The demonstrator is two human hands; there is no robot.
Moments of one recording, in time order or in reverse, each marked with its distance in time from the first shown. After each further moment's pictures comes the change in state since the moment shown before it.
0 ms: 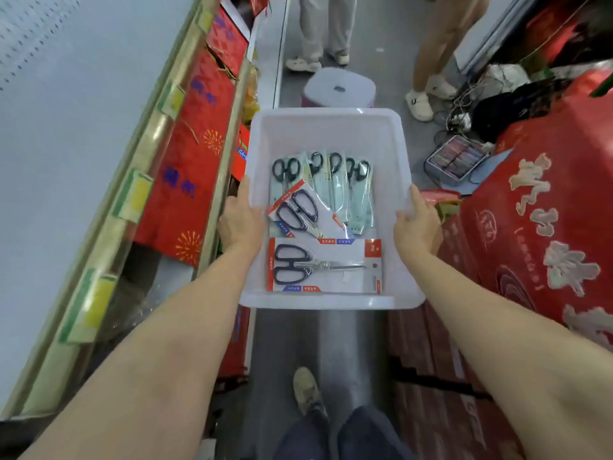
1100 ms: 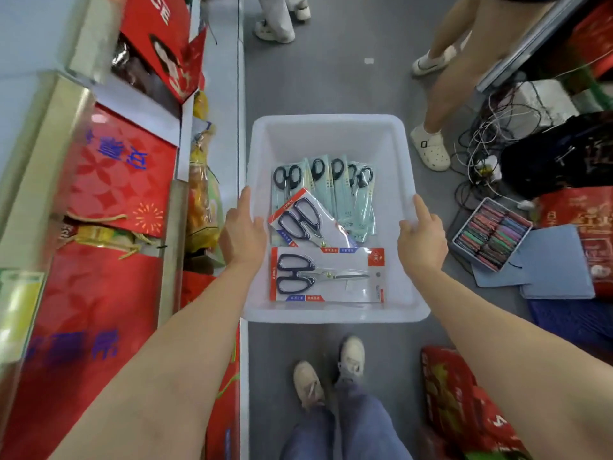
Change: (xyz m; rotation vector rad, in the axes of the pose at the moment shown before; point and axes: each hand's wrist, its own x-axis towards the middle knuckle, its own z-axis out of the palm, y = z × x) left_hand 0.644 0.196 0.231 0.026 -0.098 0.083; right_hand 0.616 -0.195 0.227 -0.052 -0.011 0.137
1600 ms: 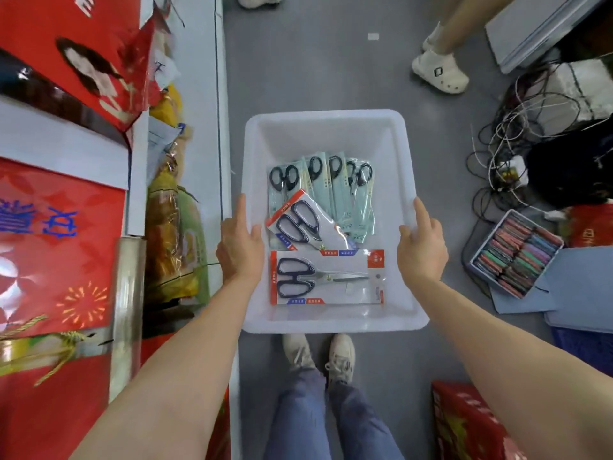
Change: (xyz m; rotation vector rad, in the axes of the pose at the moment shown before) left_hand 0.154 0.017 0.113 -0.013 -0.023 -0.098; right_hand 0.161 -0.027 0.097 -0.041 -0.042 0.049
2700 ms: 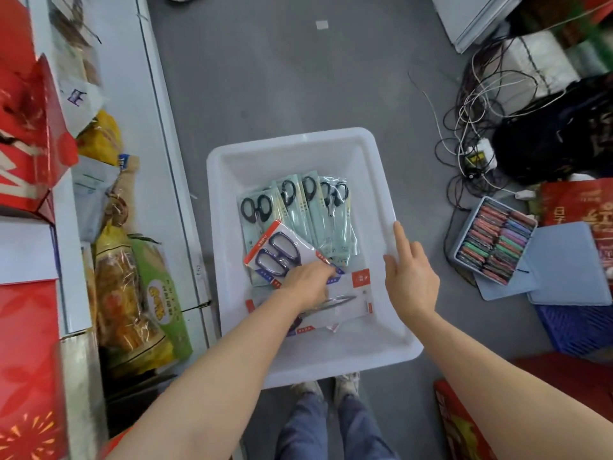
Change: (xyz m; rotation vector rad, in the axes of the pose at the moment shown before) left_hand 0.032 0.090 0.104 0.364 -0.996 0.666; right_hand 0.038 0.004 0.020 -0.256 0.023 -0.107
